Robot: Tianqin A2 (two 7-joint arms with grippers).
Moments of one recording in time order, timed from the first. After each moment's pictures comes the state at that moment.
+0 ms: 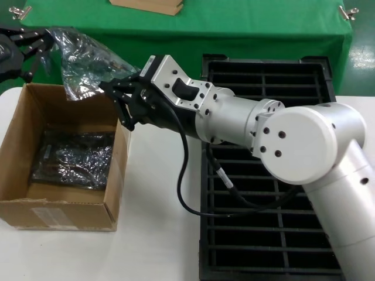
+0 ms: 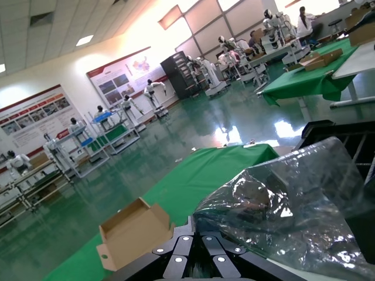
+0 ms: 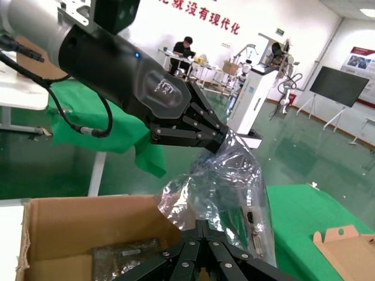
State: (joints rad) left arm -1.09 -0.61 1.49 -0.71 -1.64 1.12 0.43; right arm 0.90 0.01 -2.02 1.39 0.86 -0.83 0.60
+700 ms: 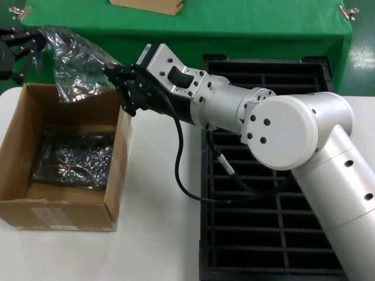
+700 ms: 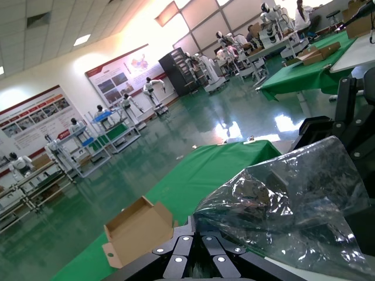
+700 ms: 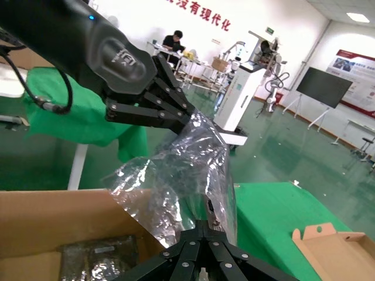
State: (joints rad) left arm -1.02 -0.65 1.49 -0.86 -1.64 1.11 0.35; right arm 0.97 0.00 -2.06 1.27 0.85 -0.74 0.59
